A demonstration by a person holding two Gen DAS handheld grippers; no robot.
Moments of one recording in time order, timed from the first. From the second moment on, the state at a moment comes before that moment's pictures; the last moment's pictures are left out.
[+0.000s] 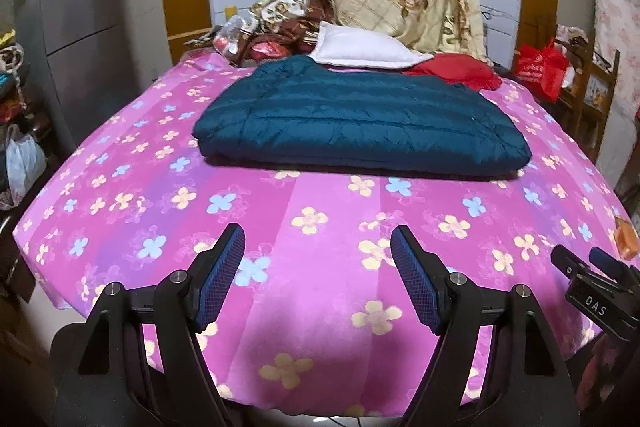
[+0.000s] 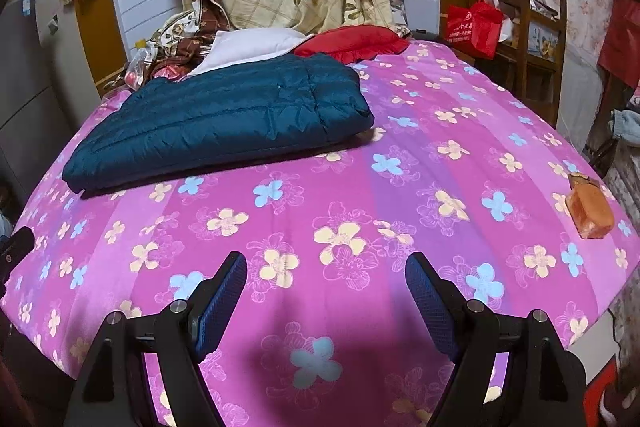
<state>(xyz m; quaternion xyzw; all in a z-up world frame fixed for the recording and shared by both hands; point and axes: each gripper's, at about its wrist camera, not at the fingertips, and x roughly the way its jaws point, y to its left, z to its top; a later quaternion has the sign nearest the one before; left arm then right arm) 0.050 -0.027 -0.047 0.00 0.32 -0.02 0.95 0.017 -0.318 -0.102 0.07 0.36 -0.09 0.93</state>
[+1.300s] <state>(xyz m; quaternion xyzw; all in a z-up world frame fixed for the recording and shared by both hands) 0.056 -0.024 -0.061 0.02 0.35 0.00 0.94 0.020 -0.286 -0.107 0.02 0.36 -0.08 0.93</state>
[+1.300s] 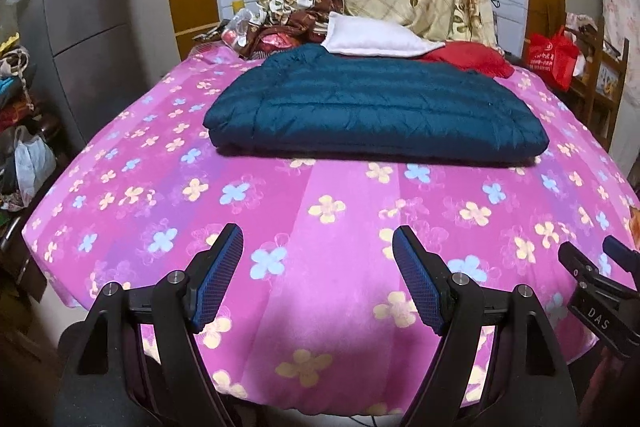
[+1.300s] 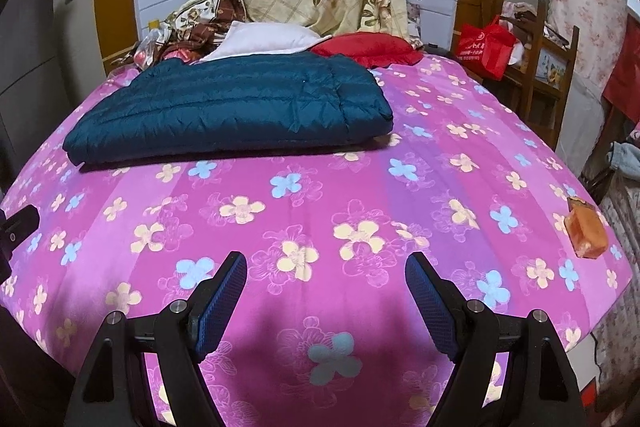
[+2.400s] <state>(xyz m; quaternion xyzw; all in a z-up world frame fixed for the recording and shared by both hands) 0.071 -0.025 -0.085 0.00 0.42 -0.04 0.91 0.026 -0.294 -0.121 0.02 0.39 -0.10 0.91</state>
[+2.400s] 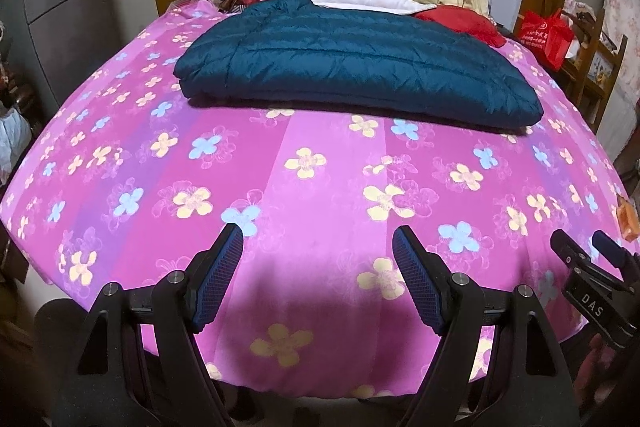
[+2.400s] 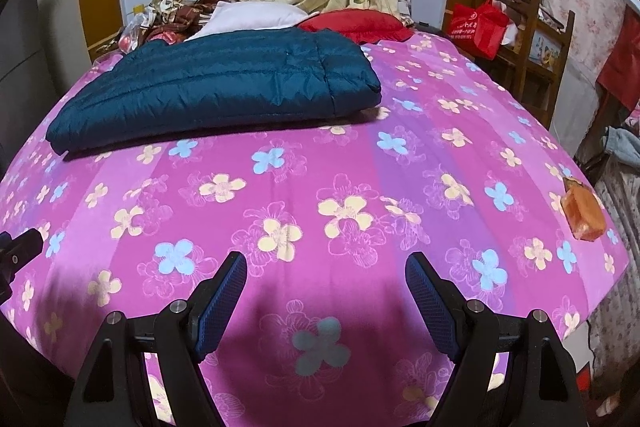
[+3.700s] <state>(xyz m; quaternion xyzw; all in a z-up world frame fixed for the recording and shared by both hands) 0.076 -0.007 -0.094 -0.03 0.42 -0.04 0.91 0.034 -0.269 -0.123 -0.03 0.41 -0.11 0.90</state>
